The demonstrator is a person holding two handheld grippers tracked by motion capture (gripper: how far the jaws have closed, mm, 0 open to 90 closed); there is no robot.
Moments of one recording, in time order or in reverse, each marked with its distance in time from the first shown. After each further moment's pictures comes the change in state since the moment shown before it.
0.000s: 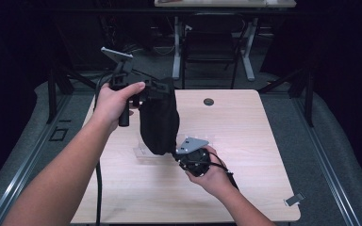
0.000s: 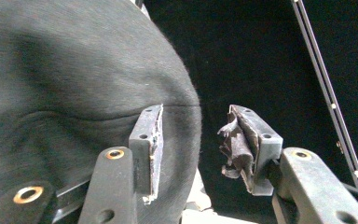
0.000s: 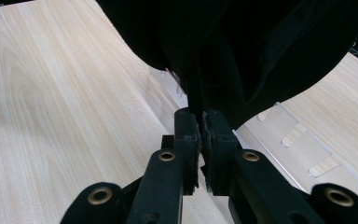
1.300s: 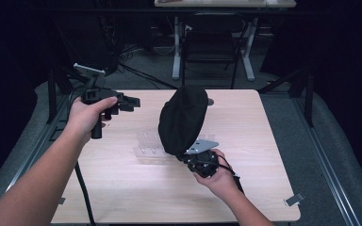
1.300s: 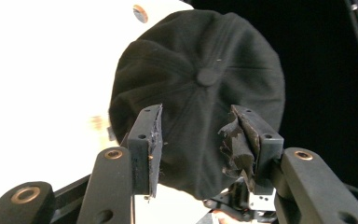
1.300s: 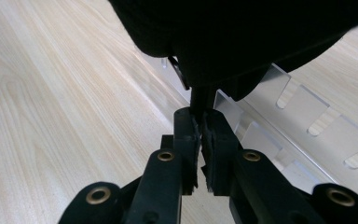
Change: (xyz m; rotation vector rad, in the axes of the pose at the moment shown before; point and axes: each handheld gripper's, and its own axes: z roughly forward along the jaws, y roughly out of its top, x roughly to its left) left arm 0.062 -0.019 -0.045 -0.027 0.161 -0.034; right arm -0.015 -0.029 0.003 0.023 -0.001 0.109
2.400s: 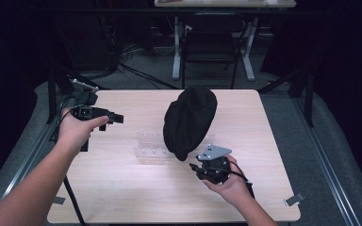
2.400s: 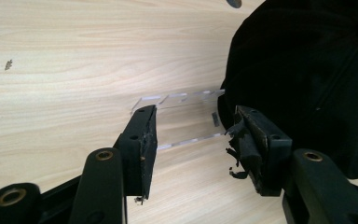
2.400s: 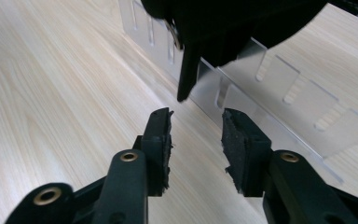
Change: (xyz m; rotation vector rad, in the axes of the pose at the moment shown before) left arm 0.039 -0.026 -0.006 0.013 0.344 0.178; right arm -0.006 -0.026 -0.023 -0.002 -0.035 -0.005
